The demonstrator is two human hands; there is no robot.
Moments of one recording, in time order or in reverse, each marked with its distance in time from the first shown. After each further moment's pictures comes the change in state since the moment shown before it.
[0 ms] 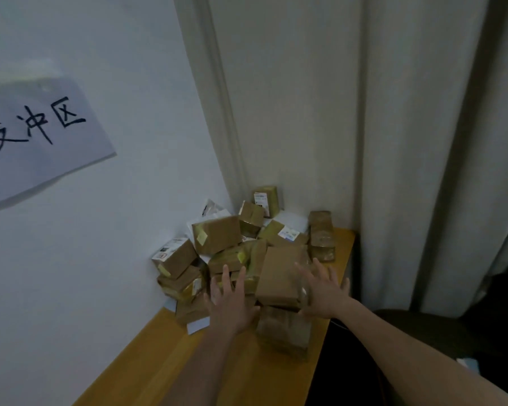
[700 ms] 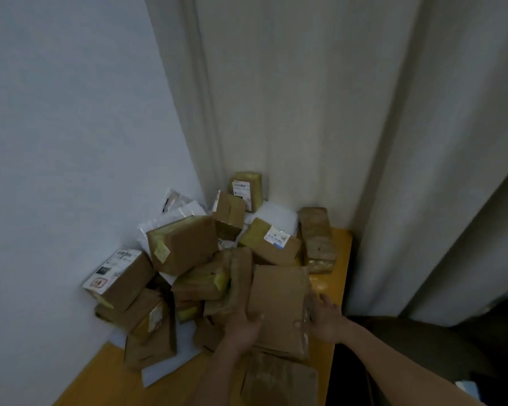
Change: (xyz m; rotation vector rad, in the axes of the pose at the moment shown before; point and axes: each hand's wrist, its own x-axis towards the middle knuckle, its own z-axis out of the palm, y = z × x) left_hand 0.202 0.005 0.088 -0.773 -0.413 -0.142; right_hand 0.183 0.043 0.040 0.138 -0.232 0.168
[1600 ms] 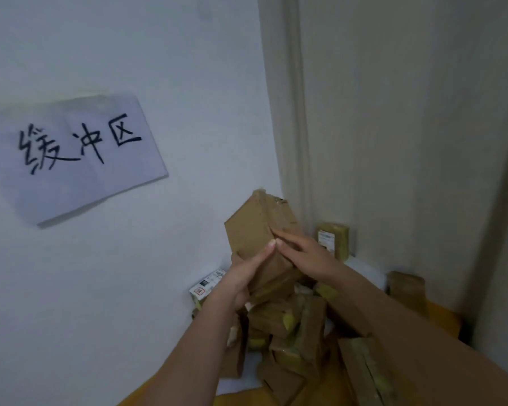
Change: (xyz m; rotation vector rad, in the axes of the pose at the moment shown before) left_hand -0.128 0.143 -0.147 -0.817 0.375 0.137; right_hand -0.053 -0.204 -0.158 0.375 0.175 -0.889
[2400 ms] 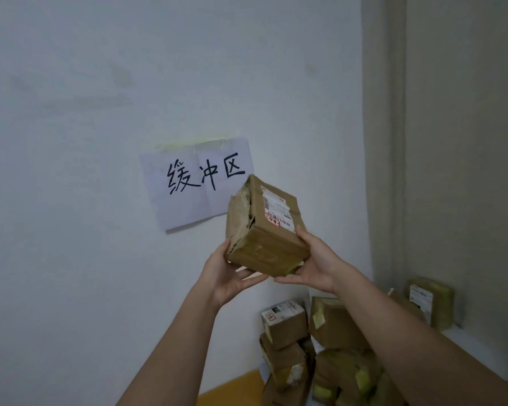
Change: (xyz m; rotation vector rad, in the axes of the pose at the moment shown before) left_hand -0.075 0.076 -0.130 -0.508 0.183 0.252; right_hand 0.067 -0.119 0.055 1.131 -0.378 0.326
